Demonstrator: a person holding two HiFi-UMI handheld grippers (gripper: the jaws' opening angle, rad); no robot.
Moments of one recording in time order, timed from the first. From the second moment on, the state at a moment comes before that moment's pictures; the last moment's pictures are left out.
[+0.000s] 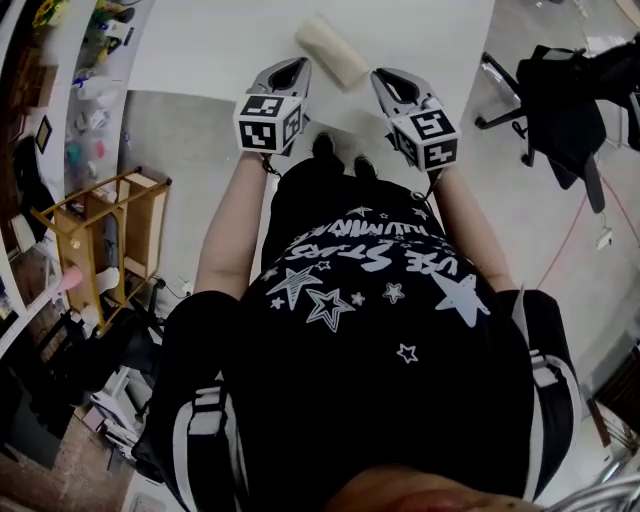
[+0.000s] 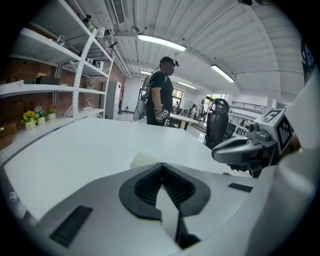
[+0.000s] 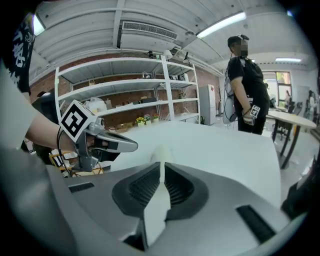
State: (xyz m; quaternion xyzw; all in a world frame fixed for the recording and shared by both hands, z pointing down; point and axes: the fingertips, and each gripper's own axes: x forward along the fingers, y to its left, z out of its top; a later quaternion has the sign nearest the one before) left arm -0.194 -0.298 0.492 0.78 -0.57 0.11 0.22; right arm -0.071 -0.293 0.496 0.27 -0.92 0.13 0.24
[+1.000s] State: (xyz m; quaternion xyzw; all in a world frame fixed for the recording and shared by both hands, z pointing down) left arm -0.194 -0.346 0.557 0.79 -0.50 0.27 0.24; right arm -0.113 -0.294 0.551 0.24 -0.90 0.09 0.36
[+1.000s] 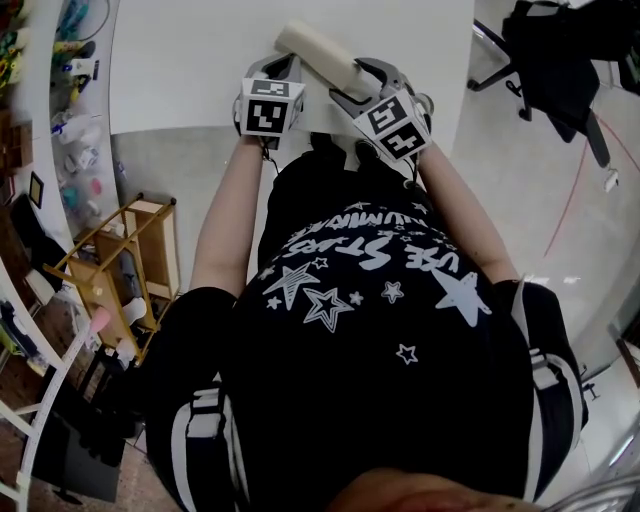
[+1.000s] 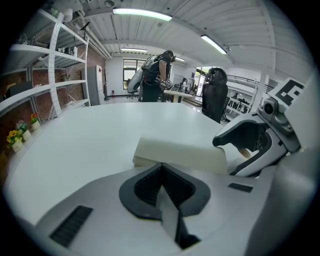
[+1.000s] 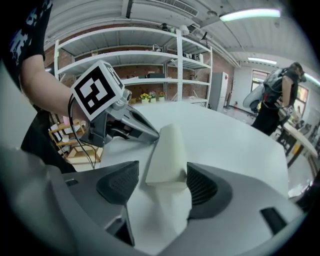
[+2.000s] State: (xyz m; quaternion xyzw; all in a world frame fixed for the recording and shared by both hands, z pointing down) left arm -0.193 -0.350 0.560 0.78 -0.48 0.29 0.27; right arm -0.114 -0.305 0.571 0.27 -0.85 0.01 0.45
